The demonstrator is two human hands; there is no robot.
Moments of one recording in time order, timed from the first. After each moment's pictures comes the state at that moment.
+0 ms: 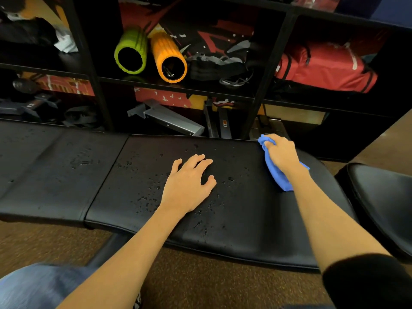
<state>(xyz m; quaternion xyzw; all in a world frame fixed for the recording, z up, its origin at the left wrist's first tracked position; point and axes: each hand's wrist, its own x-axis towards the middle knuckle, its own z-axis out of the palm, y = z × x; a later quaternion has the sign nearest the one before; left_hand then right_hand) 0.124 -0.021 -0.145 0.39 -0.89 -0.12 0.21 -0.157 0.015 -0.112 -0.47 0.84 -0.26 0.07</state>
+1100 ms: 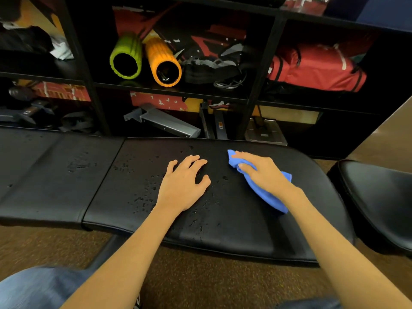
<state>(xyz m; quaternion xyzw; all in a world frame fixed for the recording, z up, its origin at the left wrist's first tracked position) 0.125 -0.021 -0.143 0.39 -0.89 -0.13 0.20 -0.096 0.063 -0.113 -0.61 0.73 -0.27 0.17</state>
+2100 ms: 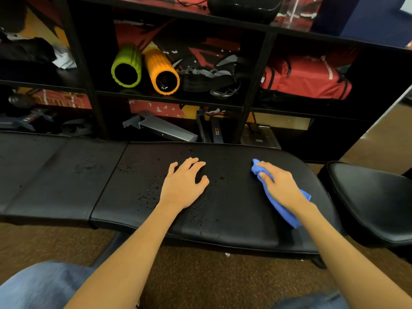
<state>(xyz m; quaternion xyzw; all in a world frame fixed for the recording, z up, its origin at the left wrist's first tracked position) 0.125 -0.022 -0.142 0.39 -0.89 -0.13 0.20 -0.115 0.117 -0.116 -0.55 0.79 -0.26 0.09</state>
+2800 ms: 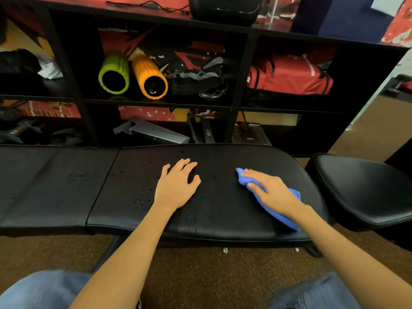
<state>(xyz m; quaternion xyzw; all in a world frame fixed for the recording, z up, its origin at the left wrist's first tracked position) 0.125 -0.021 -0.143 0.38 -0.89 -0.13 0.20 -0.097 0.149 -0.113 -0.64 0.72 -0.27 0.11</state>
